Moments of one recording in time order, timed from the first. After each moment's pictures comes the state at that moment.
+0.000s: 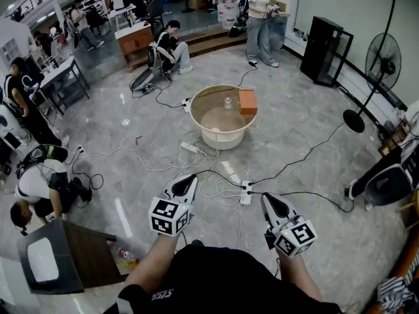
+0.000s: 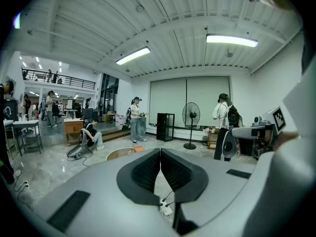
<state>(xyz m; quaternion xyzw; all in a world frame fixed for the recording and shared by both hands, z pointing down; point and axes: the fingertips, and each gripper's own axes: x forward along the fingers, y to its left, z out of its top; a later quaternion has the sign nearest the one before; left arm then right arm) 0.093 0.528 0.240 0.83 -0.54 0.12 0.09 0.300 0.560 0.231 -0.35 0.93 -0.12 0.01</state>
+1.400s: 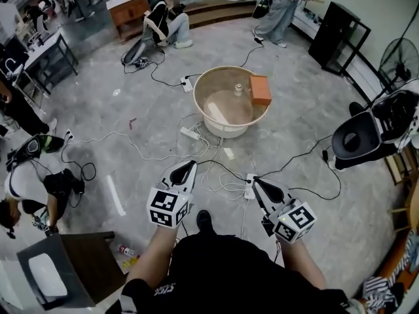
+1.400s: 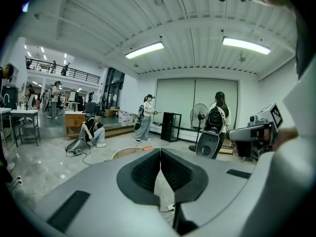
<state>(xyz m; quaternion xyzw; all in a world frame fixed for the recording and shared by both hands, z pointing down) -0.061 0.343 0.288 0.82 -0.55 0.10 0.13 0.115 0.372 0.269 -0.28 0.94 -0.16 -0.06</state>
